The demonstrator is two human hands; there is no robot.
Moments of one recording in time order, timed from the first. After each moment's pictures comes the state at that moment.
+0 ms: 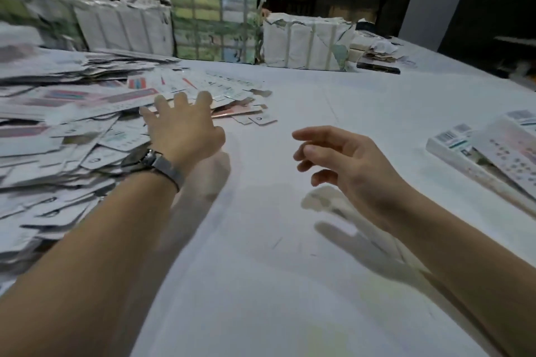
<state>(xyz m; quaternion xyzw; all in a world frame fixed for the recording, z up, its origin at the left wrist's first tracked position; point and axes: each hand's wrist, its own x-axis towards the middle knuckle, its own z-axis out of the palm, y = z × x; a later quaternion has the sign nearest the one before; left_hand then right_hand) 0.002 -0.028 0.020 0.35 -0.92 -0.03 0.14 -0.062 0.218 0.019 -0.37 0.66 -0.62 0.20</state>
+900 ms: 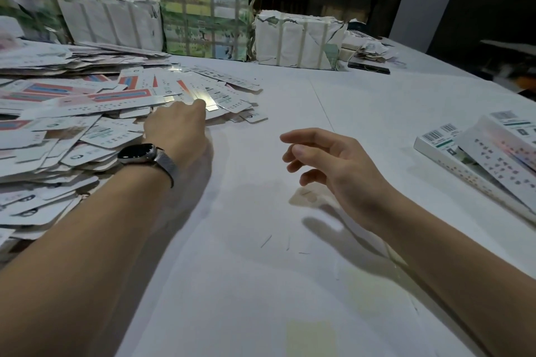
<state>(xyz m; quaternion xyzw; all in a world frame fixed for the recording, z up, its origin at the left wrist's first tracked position) -0.006 -0.034 0.012 0.30 -0.94 0.03 0.15 -0.059 0.216 0.015 -0.37 0.67 -0.61 0.19</state>
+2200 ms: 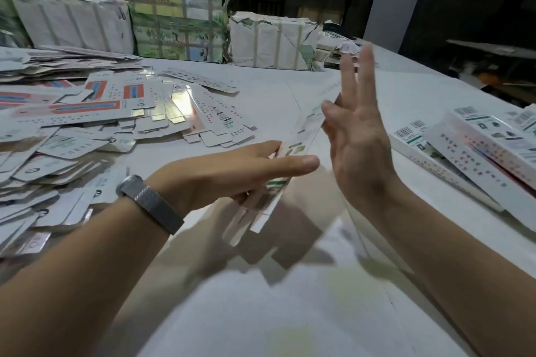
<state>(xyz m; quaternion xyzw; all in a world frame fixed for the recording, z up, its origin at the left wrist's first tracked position) 0.010 0.073 0.034 -0.03 -0.83 -0.54 -0.11 -0.073 0.223 0.034 -0.35 0.62 -0.70 -0.03</state>
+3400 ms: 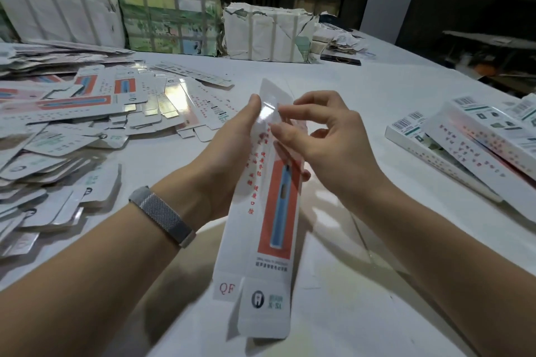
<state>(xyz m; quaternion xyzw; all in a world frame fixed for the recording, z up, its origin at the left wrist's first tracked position) 0.012 0.088 0.032 0.06 -0.65 -0.76 0.03 -0.066 0.220 0.028 -0.33 0.76 -0.56 -0.07</state>
